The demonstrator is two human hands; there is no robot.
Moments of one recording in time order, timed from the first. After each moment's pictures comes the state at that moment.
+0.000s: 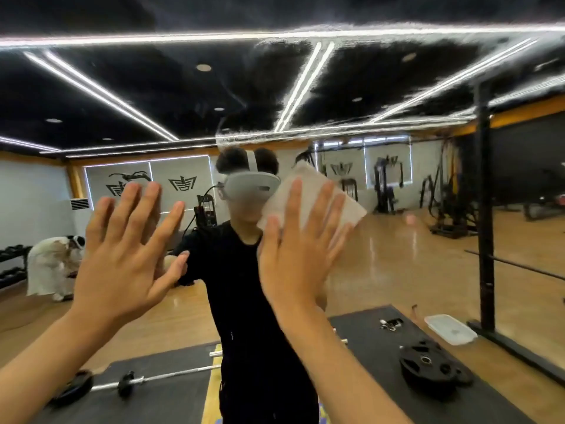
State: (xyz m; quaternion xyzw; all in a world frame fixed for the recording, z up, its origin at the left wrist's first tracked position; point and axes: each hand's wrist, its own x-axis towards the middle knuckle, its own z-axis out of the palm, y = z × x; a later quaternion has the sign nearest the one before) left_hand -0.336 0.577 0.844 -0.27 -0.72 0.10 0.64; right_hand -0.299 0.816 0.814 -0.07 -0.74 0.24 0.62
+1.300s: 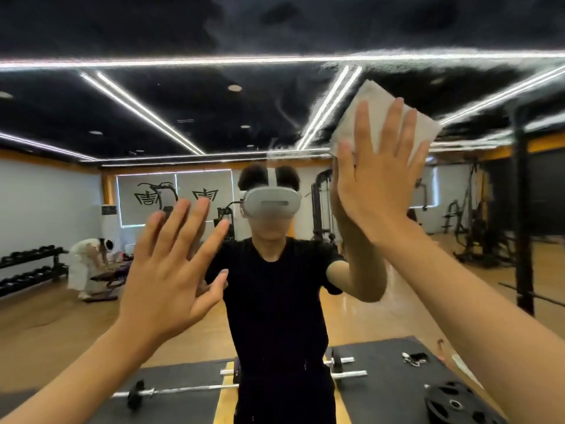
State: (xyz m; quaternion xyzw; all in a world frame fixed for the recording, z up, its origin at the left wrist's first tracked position) left_hand -0.337 0.578 0.840 -0.25 -0.71 0.11 0.65; right_hand -0.311 0.891 0.944 -0.06 -0.75 0.10 0.65
